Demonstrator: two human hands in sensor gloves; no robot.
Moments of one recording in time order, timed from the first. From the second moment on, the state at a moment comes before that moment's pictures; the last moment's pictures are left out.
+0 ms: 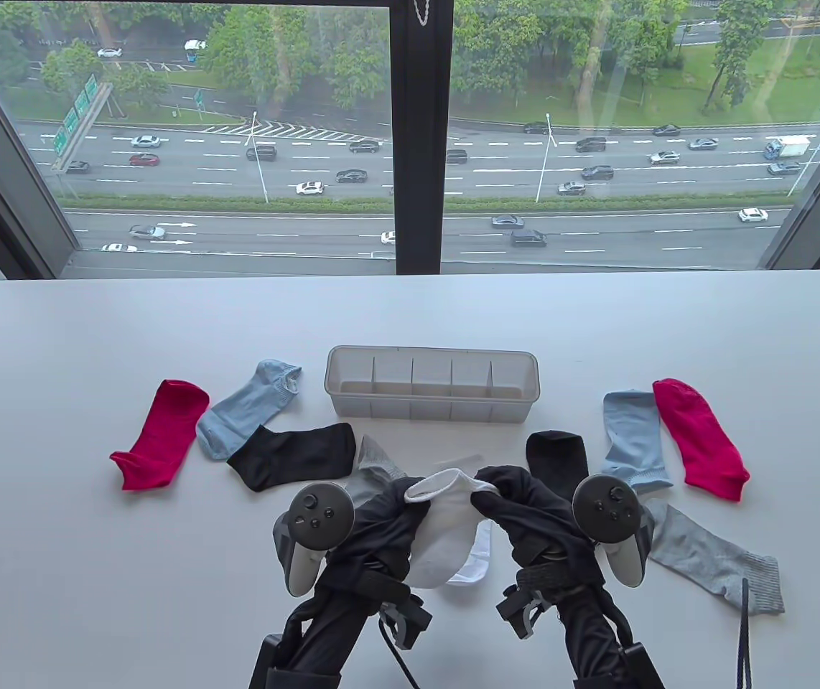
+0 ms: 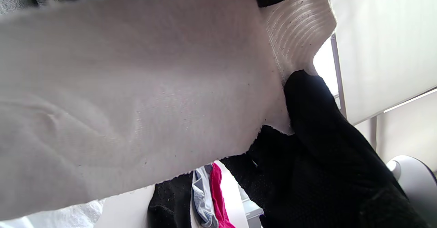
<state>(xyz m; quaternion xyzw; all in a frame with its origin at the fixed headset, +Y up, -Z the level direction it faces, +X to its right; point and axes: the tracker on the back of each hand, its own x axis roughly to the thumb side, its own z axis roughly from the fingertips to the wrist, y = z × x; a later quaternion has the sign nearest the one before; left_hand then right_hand) -0.105 -0.715 -0.286 -0.04 -0.13 0.55 0.83 0.152 -0.709 -0.292 0.11 0.03 0.83 0.54</state>
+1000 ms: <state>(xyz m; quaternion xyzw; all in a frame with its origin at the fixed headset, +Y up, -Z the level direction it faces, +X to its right) -0.068 -0.774 -0.323 -0.22 -0.01 0.42 0.88 0.109 -0.745 -0.357 -0.06 0.22 0.96 0.19</state>
